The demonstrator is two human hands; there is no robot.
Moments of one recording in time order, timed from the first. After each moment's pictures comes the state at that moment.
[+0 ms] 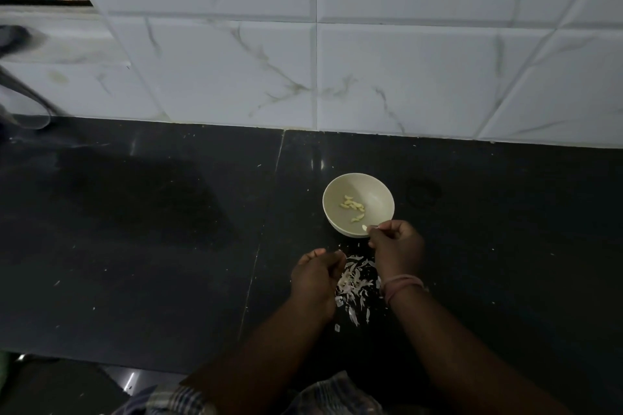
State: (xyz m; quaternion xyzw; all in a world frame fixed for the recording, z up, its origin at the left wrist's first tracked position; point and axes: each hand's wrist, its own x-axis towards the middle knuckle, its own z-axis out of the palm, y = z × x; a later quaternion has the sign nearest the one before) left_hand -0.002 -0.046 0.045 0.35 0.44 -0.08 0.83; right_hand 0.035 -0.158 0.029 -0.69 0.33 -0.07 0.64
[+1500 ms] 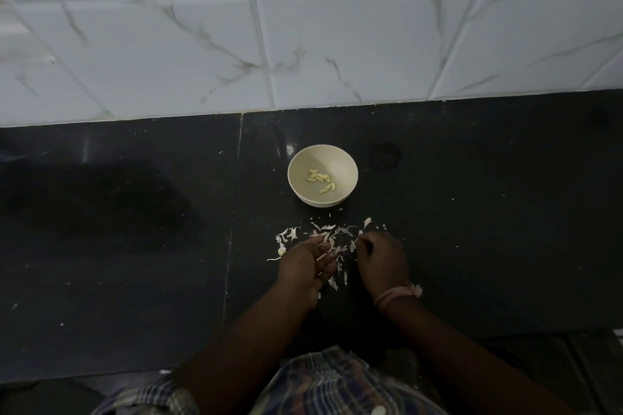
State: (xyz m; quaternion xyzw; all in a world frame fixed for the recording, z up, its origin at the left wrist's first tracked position) left_hand -0.027 -0.054 0.035 0.48 0.40 -0.25 0.74; right_hand -0.039 -0.201 -0.028 -0.94 0.13 -0.02 0.32
